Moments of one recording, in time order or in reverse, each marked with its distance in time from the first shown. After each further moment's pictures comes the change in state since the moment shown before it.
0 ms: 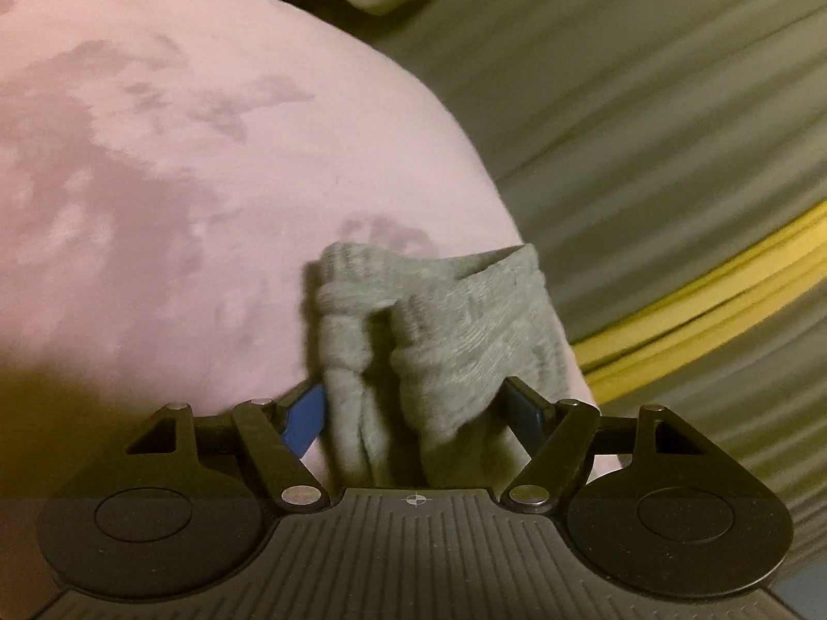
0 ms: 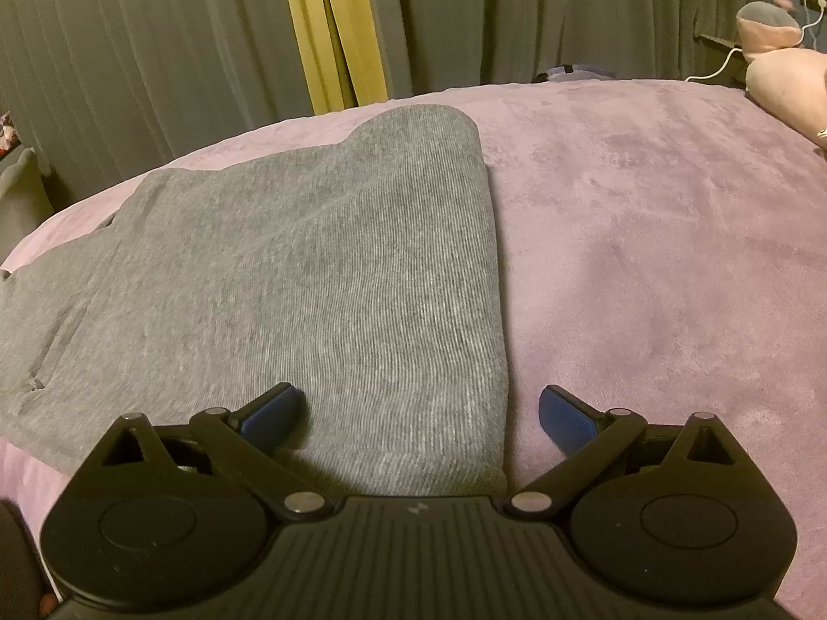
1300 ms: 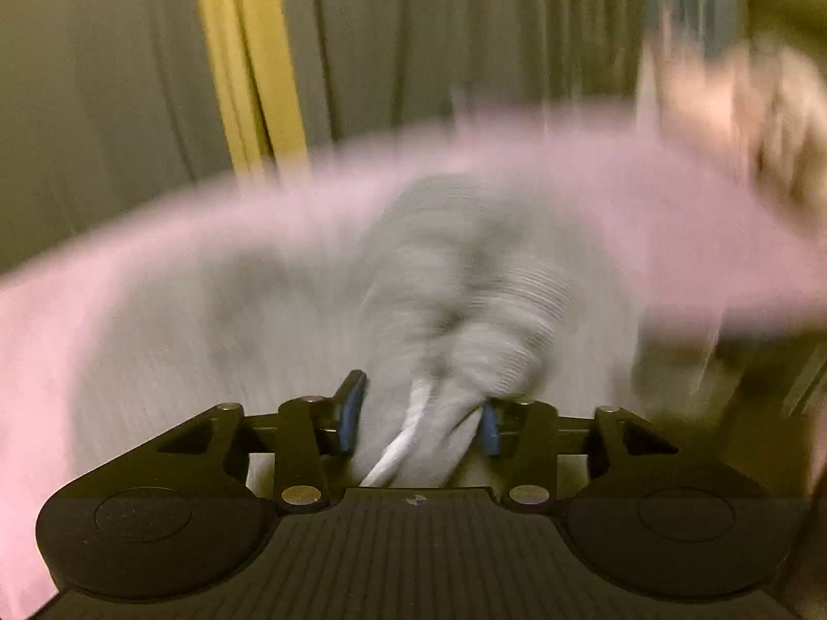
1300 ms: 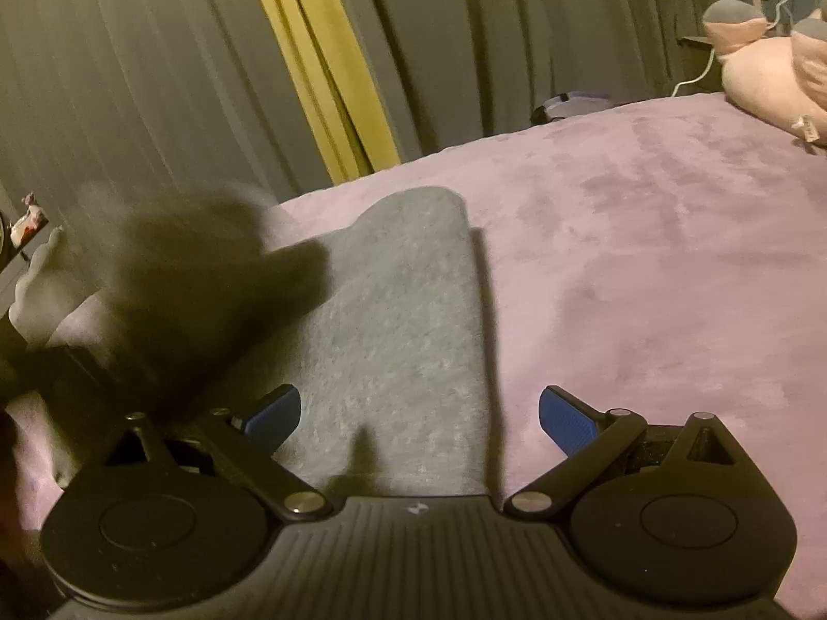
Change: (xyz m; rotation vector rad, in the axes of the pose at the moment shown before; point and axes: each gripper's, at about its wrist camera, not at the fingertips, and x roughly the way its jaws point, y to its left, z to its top) left arm -0.017 -0.276 -0.396 1.408 0.425 -0.100; right arm -0.053 -0.028 0.012 0.131 -0.103 0.099
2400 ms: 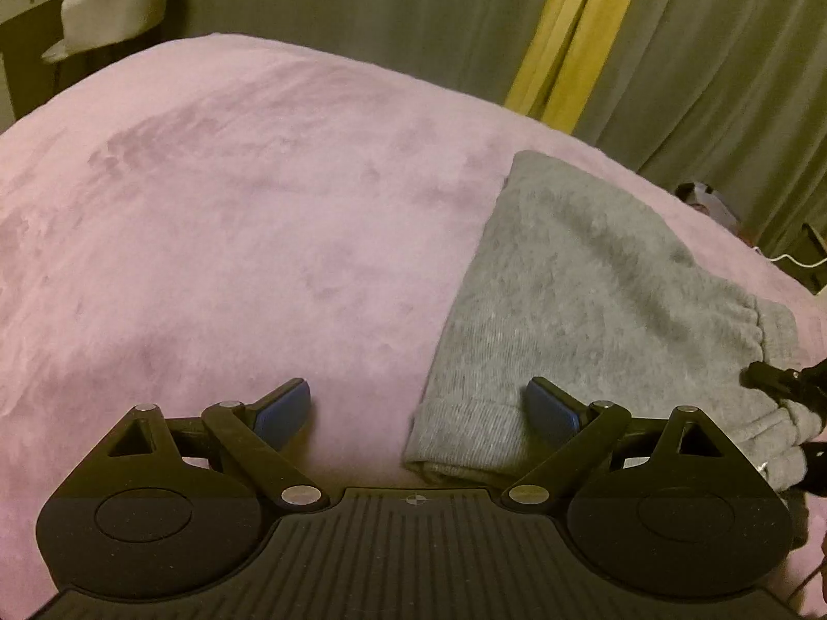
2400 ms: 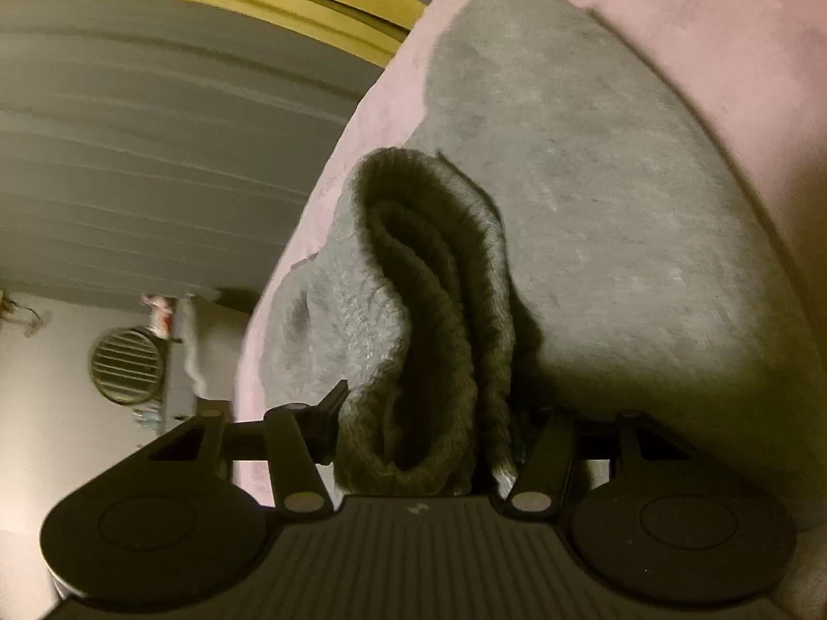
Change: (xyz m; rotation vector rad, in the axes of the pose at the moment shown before) left arm -0.068 0.190 -0.076 -0.722 0.012 0.192; right arm 0.117 0.027 0.031 0.468 0.359 0.401
